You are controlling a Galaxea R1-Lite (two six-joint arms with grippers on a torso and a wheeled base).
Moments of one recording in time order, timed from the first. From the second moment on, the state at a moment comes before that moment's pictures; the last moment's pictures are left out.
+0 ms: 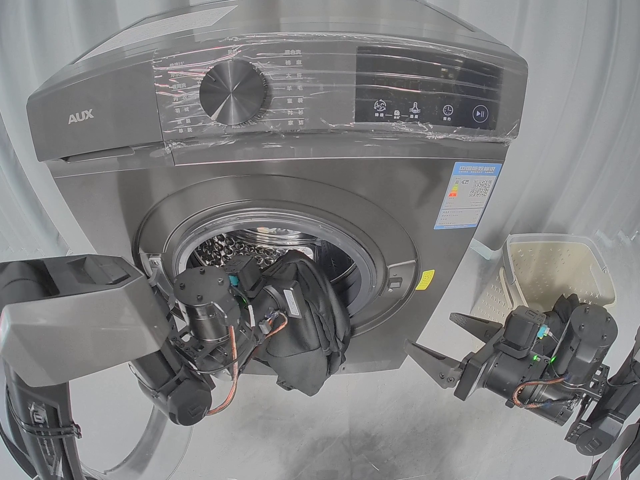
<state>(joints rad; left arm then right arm) -0.60 2.18 -0.69 -1.55 0.19 -0.18 0.69 1.78 -0.13 -1.55 -0.03 0.24</state>
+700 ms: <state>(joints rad) -0.49 2.45 -1.07 -1.50 0.17 -0.18 0.70 1.79 -0.13 -1.55 -0.02 0.24</state>
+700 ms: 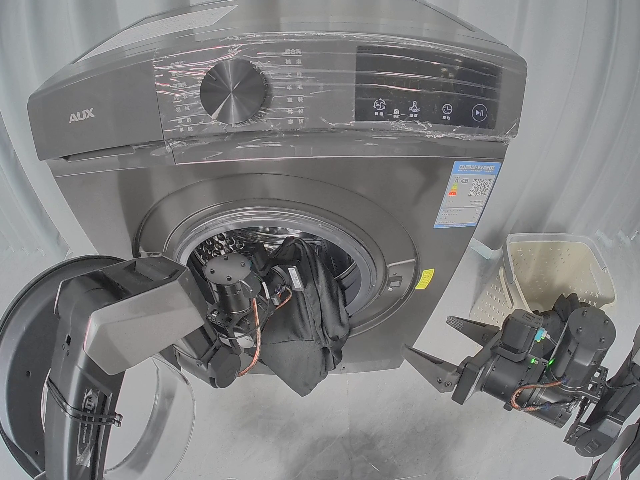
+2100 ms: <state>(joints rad) -0.43 2.64 -1.47 -1.25 0.19 -0.19 0.70 1.79 -0.14 -1.55 -0.02 0.24</state>
